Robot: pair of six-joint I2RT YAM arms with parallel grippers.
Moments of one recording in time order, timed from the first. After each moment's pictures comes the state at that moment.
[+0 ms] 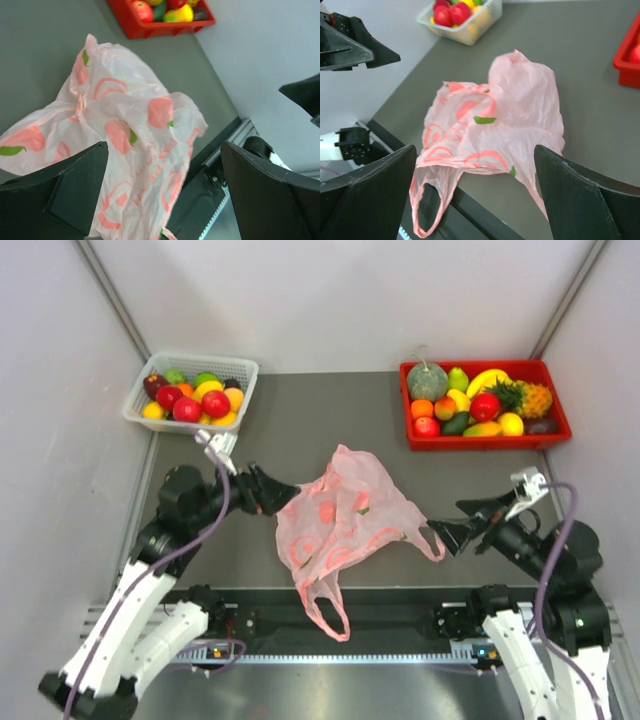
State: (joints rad) left arm -0.41 0.75 0.82 -0.30 0.41 -0.59; right arm 0.15 0.30 0.83 -0.68 -0.54 0.34
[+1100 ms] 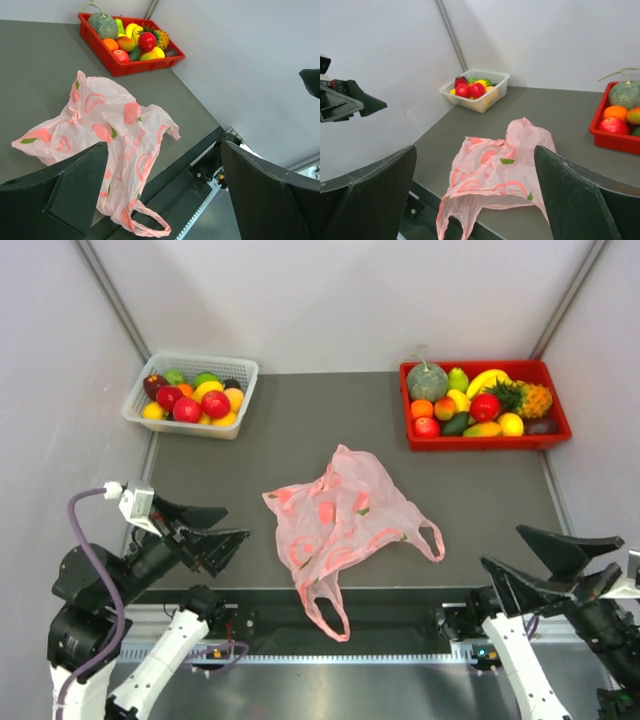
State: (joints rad) left arm -0.41 0.32 1.13 -0.76 0.37 -0.54; right arm 0.15 0.20 1.34 -0.89 -0.43 0.41
